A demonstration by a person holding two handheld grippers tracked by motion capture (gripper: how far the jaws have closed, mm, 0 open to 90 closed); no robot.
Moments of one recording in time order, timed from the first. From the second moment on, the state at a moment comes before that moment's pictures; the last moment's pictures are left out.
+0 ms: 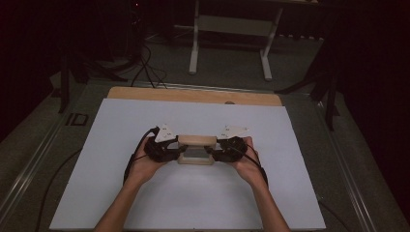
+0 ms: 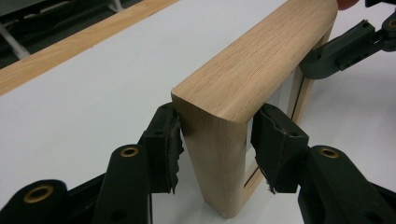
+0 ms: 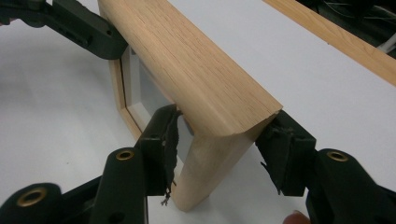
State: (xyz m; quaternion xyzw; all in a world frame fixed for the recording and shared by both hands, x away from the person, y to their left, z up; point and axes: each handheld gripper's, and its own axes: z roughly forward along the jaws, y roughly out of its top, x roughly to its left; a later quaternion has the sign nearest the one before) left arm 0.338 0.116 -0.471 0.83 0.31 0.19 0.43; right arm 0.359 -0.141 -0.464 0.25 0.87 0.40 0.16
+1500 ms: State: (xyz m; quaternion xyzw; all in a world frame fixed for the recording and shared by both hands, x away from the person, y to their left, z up) left arm 0.356 0.118 -0.471 0.80 0.39 0.19 0.42; right arm 0.386 -0.129 -0.469 0.33 0.83 0.44 0.12
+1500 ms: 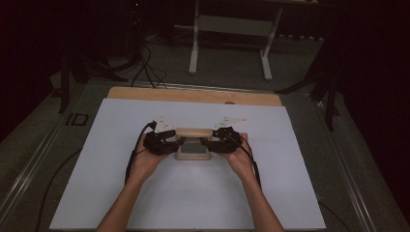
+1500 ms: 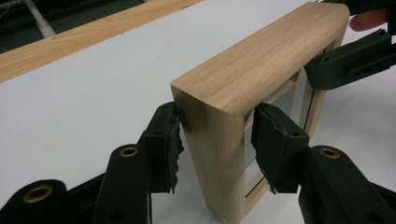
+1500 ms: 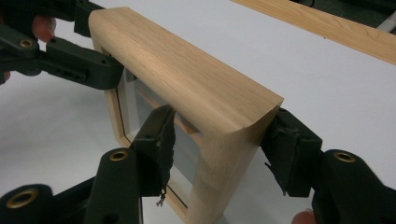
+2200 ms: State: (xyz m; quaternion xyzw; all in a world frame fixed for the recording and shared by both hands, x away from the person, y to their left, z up) left arm 0.369 0.119 -0.472 0.80 0.39 0.17 0.43; right arm 0.390 -0.128 -0.470 0.35 0.82 0.43 0.13
